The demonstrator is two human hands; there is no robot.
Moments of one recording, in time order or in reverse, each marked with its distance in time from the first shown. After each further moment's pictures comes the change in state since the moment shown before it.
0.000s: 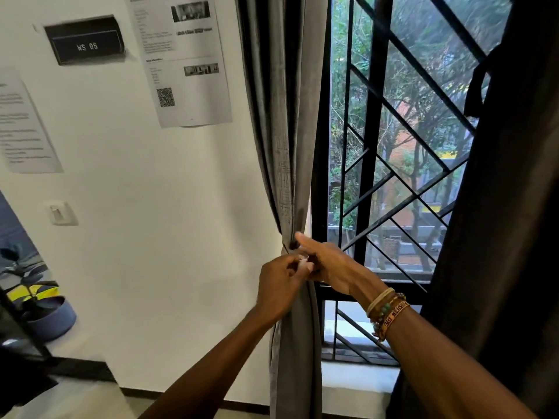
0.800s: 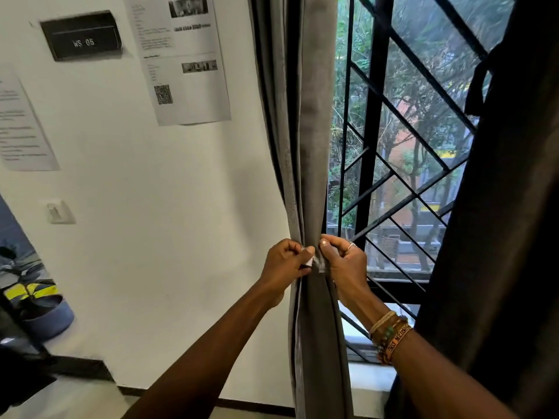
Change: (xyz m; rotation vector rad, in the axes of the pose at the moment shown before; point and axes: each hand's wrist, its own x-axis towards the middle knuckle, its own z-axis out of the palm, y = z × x) left_hand 0.031 0.016 0.003 -0.472 -0.093 -0.452; right_hand -0.005 0.034 -0.007 0.125 0.529 -0.434
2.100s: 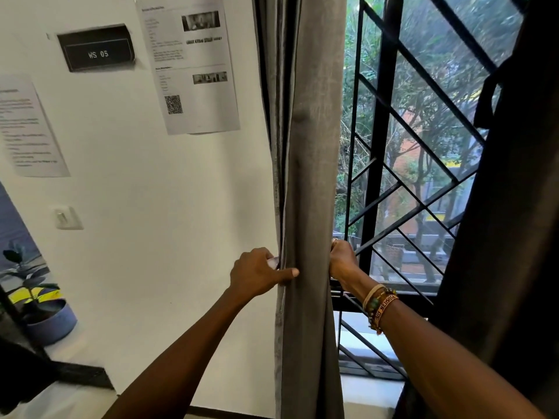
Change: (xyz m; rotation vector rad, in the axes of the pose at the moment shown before) left_hand 0.026 -0.003 -0.071 0.966 0.118 0.062; right_hand 0.051 -0.007 0.020 -0.494 -0.223 0.130
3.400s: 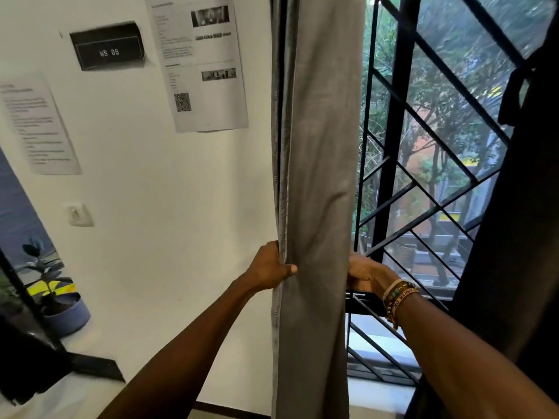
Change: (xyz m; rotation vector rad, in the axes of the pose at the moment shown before) left_hand 0.005 0.019 -0.010 -0.309 -0.176 0.070; right_hand 0.025 0.022 -0.017 0.312 -0.462 0.262
